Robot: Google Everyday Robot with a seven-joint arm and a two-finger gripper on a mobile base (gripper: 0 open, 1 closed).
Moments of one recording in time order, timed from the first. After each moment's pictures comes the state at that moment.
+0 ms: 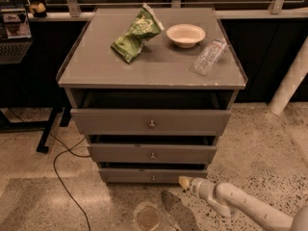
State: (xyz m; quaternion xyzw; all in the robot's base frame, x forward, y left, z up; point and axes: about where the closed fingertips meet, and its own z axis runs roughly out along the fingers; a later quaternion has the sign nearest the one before) arm 0.590 -0.170 0.247 -0.04 0.89 0.29 0.35
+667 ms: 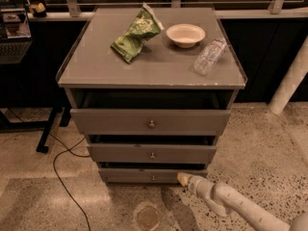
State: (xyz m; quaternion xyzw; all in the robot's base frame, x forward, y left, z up) arm 0.613 -0.168 0.240 -0.02 0.87 0.29 0.39
